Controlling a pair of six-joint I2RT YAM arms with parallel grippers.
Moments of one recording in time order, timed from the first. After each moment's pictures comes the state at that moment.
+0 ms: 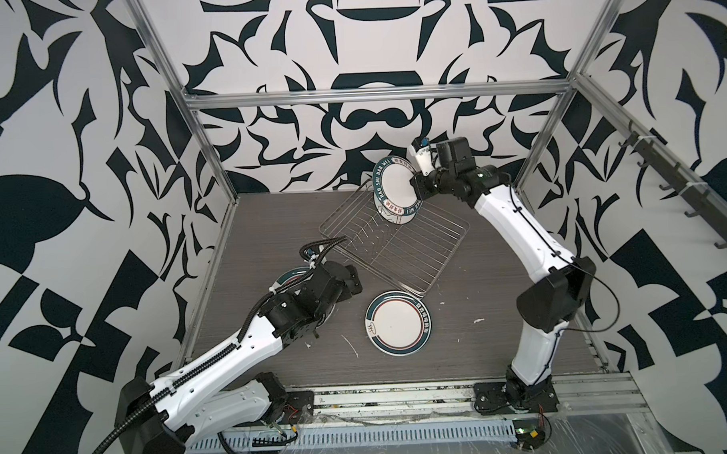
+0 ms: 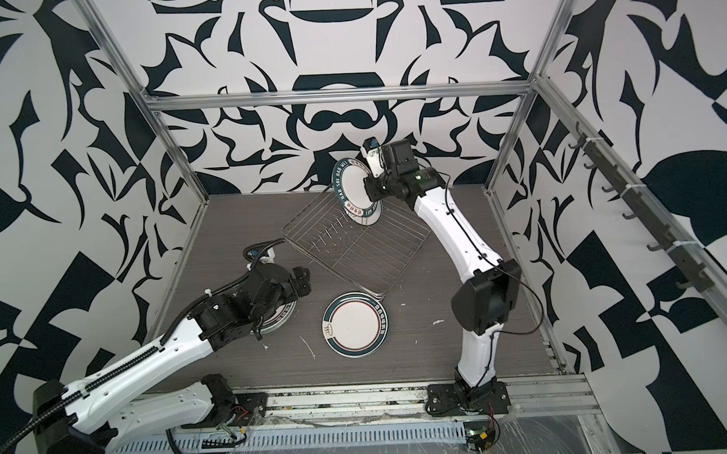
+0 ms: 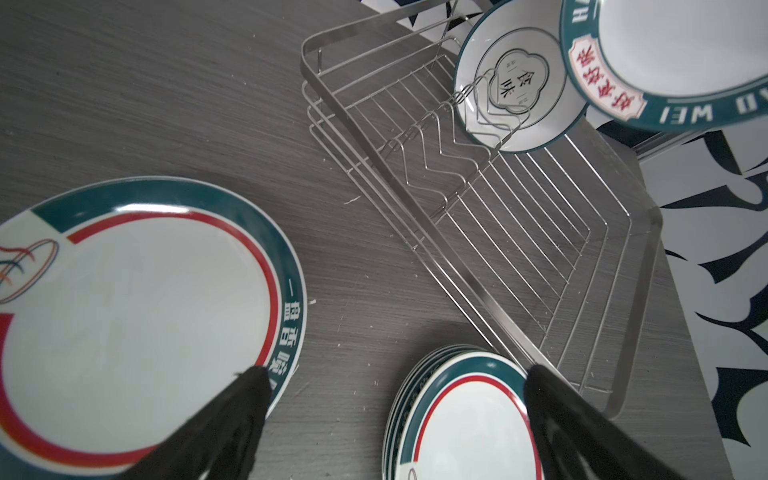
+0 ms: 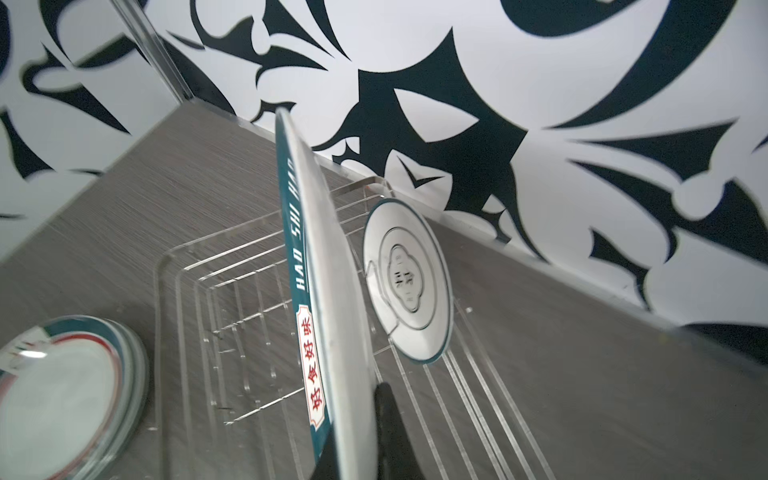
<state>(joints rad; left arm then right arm) -0.86 1.03 0.85 -0.53 -0.44 -0.88 0.39 1.79 1.89 -0.71 -0.16 0.04</state>
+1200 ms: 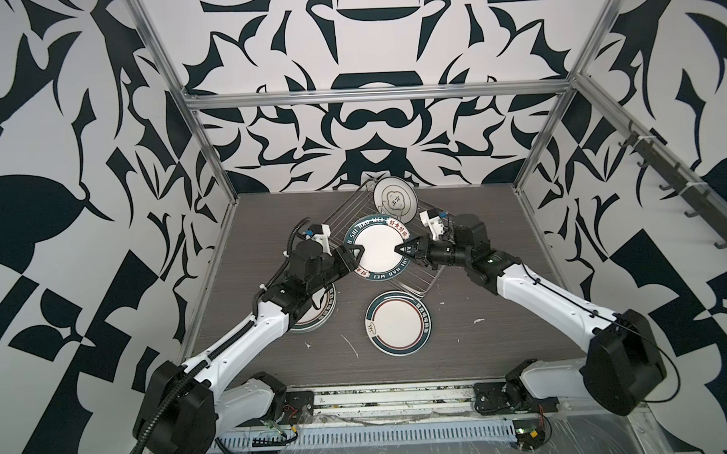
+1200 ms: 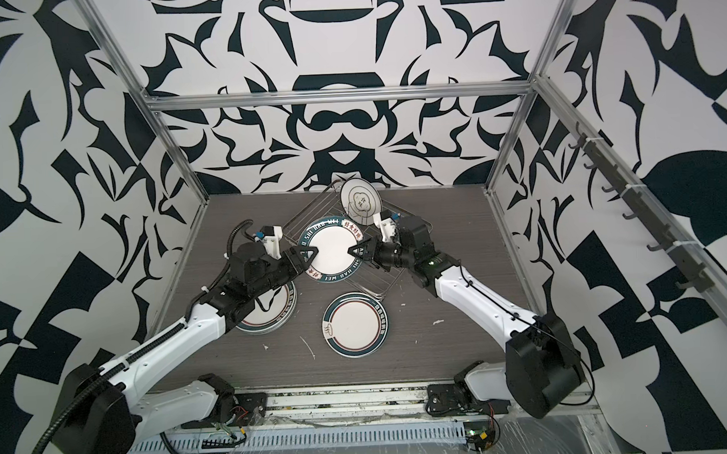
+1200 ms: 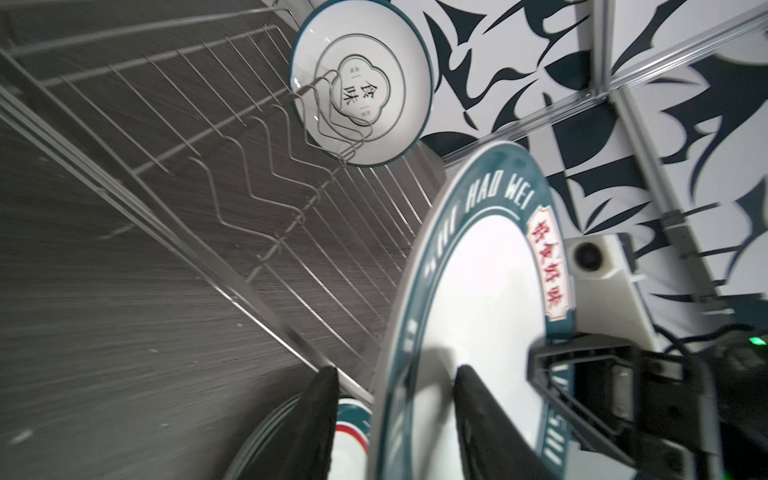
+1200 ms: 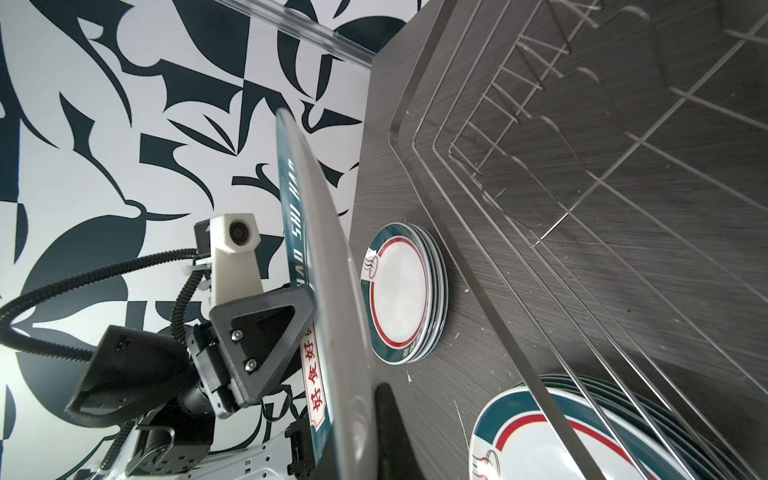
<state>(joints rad) -0.56 1.15 0.71 0.12 0.26 -0.97 0.49 1.34 0.92 0.03 -0.67 1.00</state>
